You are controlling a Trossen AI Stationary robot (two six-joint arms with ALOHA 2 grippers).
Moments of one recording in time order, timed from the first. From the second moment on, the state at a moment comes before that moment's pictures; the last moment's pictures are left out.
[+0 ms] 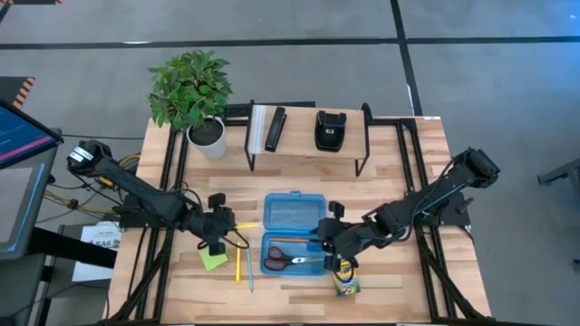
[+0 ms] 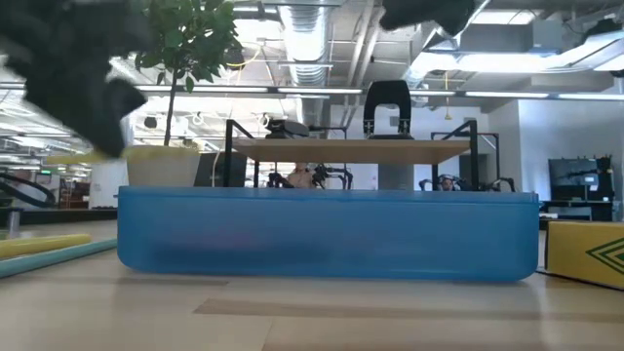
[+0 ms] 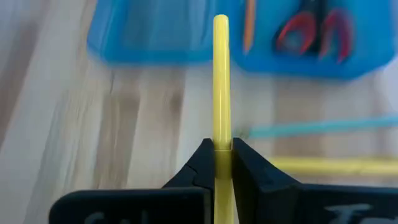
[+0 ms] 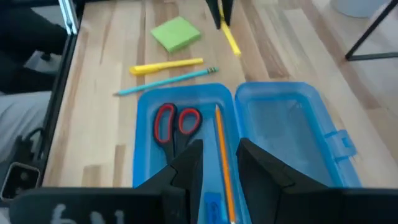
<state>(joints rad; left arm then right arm) -0.49 1.16 0.63 -0.48 -0.34 -0.47 0.49 1.53 1.17 -0.37 0.45 0.46</state>
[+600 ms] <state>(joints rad) -0.37 1.72 1.04 -0.22 -0.18 -0.09 0.52 1.38 1.17 -0.39 0.64 0.47</state>
